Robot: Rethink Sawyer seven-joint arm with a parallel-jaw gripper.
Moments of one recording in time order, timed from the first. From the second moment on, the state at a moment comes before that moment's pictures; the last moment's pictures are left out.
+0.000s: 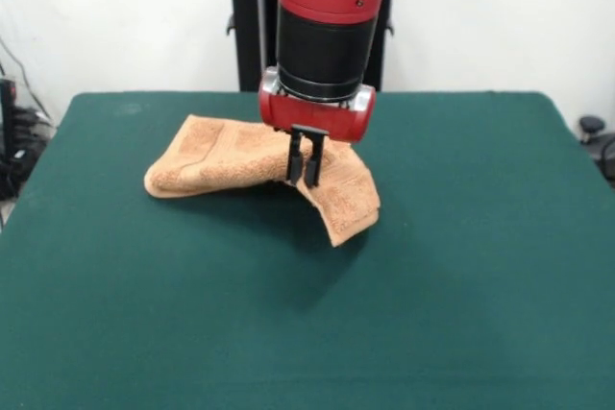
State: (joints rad) arm -0.15 -0.54 -0.09 1.51 -0.05 0.60 1.80
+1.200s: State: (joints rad) arm -0.07 -0.31 -0.12 1.42 0.03 0.35 1.80
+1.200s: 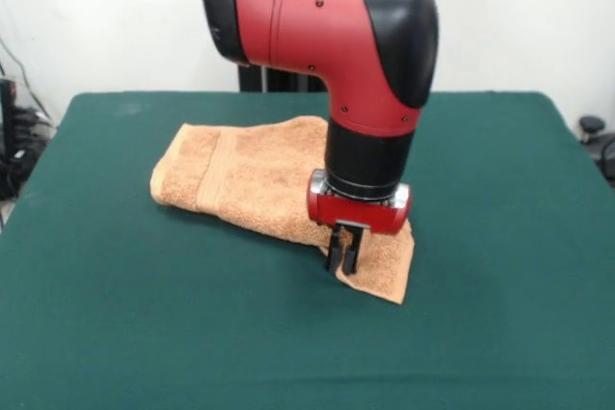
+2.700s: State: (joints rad) arm 0.03 -0.25 -0.25 1.39 0.24 0.37 1.80
